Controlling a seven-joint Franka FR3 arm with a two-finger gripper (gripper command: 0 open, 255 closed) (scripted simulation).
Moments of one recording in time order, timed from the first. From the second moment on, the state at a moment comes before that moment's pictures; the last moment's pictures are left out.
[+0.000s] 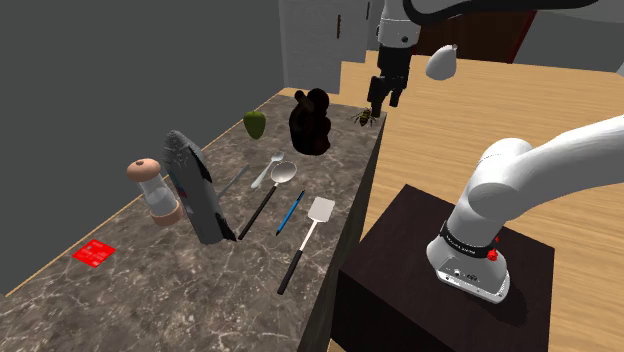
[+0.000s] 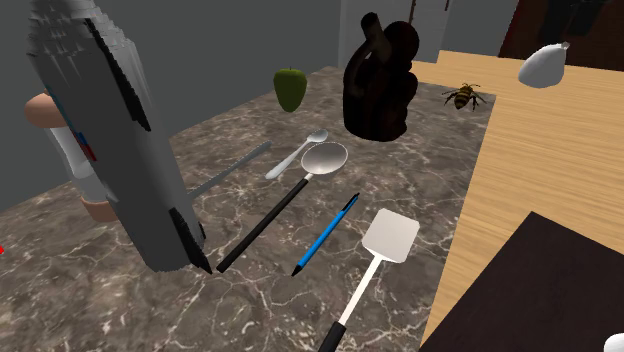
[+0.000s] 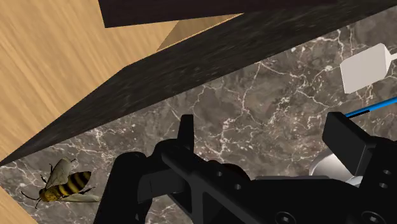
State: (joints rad) arm 0.00 -0.78 -0.02 -2.44 0.00 1.64 0.06
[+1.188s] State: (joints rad) arm -0.06 -0.46 0.41 -2.39 0.25 1.88 0.92
